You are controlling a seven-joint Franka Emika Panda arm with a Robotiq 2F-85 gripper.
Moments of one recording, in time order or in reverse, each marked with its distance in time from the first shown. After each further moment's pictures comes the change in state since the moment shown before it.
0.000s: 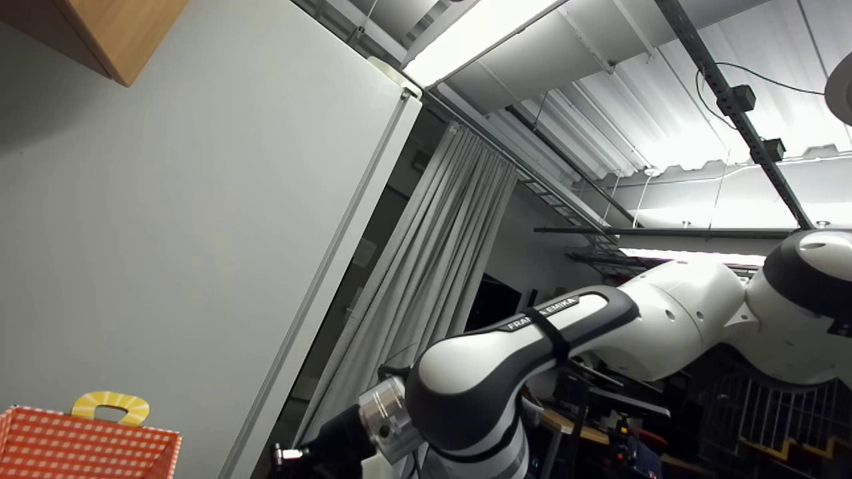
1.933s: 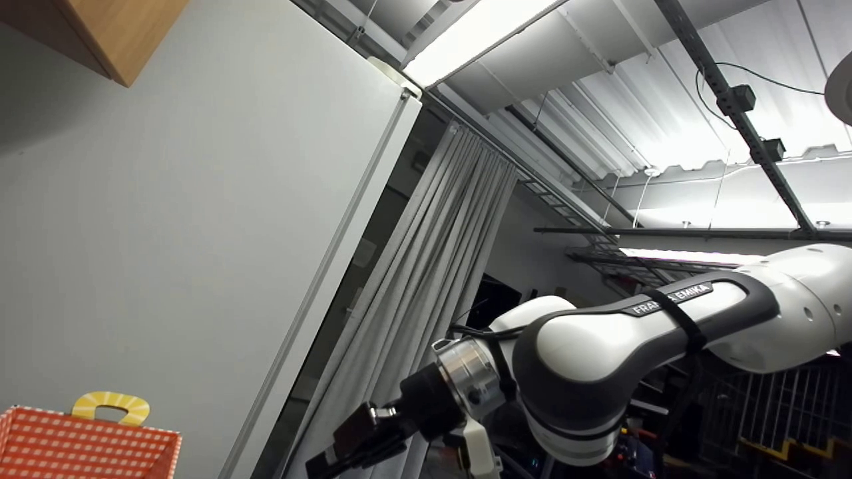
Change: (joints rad) arm -0.808 -0.056 0.738 -0.214 -0.156 -0.072 -0.061
